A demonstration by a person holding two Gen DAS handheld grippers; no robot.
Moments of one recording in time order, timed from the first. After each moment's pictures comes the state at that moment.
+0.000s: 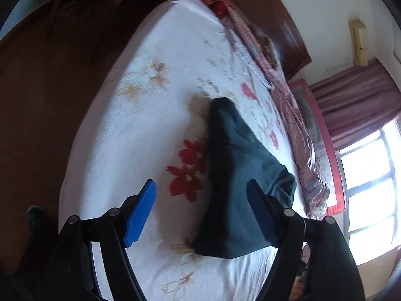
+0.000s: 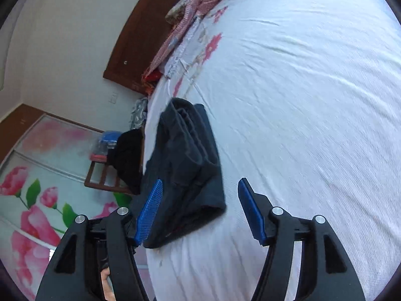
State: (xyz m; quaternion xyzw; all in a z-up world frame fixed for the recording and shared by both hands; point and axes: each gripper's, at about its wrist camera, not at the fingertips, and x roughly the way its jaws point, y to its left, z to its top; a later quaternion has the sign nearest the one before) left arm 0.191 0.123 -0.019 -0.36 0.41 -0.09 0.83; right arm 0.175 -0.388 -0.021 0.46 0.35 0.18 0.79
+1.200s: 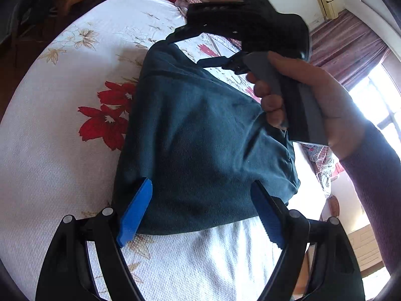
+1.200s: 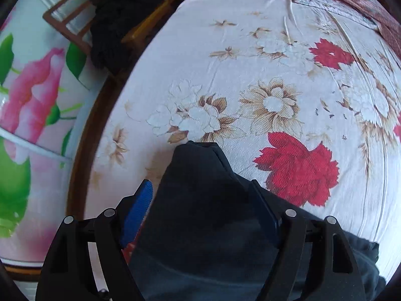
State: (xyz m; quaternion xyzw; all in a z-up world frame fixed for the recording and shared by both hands) left arm 0.174 0.021 -0.056 -0.28 0.42 -0.15 0.85; right arm 0.411 -0.031 -0.019 -0.08 0.58 0.27 0.77
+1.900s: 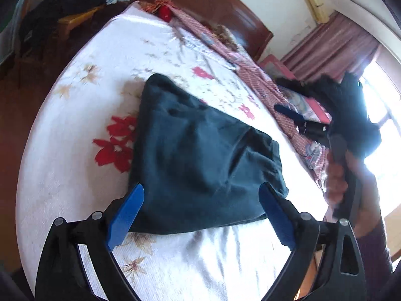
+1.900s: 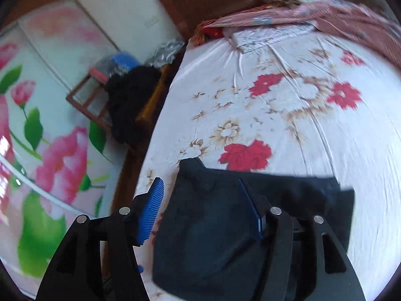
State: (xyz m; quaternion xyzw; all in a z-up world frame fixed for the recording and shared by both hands) left arm 0.151 0.021 -0.006 -0.25 0.37 -0.15 0.88; right arm 0.280 -0.242 0.069 0.23 0.43 0.23 0.84
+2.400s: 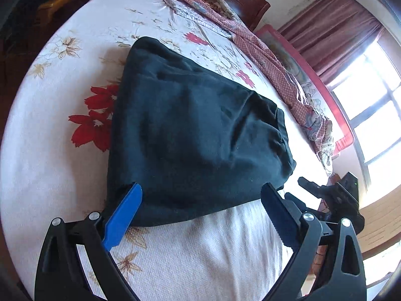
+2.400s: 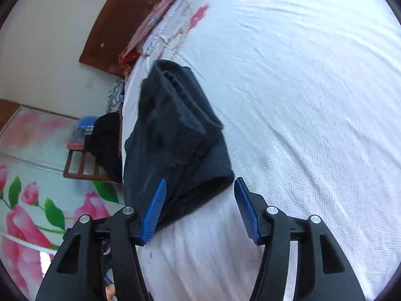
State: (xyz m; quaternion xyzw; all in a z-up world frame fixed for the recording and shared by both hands) left arm 0.167 0.012 -0.029 -0.24 0.45 -0.17 0.84; right arm 0.166 -0.334 -0.023 0.38 0.47 0.10 0.79
